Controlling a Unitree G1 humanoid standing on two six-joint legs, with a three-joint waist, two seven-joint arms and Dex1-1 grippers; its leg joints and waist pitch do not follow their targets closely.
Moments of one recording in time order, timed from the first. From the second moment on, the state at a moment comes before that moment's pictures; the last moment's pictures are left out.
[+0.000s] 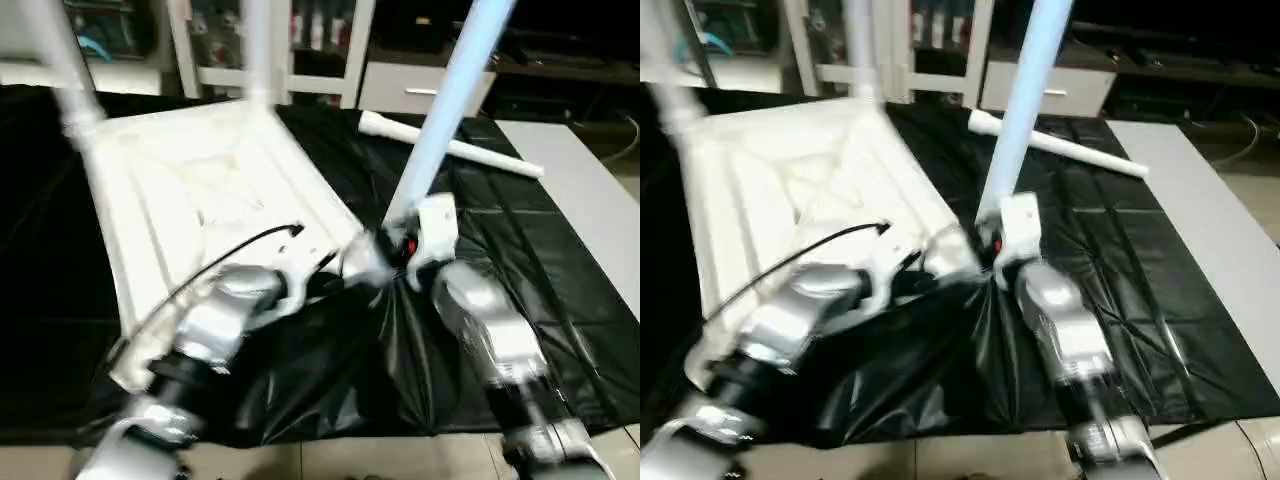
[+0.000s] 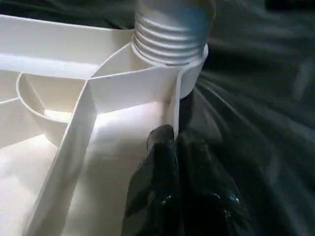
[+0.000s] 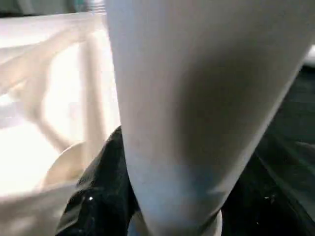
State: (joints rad) left arm -0.55 0.10 -0.23 0.33 0.04 0.54 -0.62; right arm -0.52 -0.12 0.05 0.42 0.21 0.26 0.15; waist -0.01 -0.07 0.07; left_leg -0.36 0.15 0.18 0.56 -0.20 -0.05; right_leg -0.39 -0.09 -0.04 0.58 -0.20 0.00
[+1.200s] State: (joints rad) left arm -0.56 -0.03 -0.18 0.32 0.01 0.57 -0.44; right arm -0.68 -0.06 0.00 0.76 0.14 0.06 0.09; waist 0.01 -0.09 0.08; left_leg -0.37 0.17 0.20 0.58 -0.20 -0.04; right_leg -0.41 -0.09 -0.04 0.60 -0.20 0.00
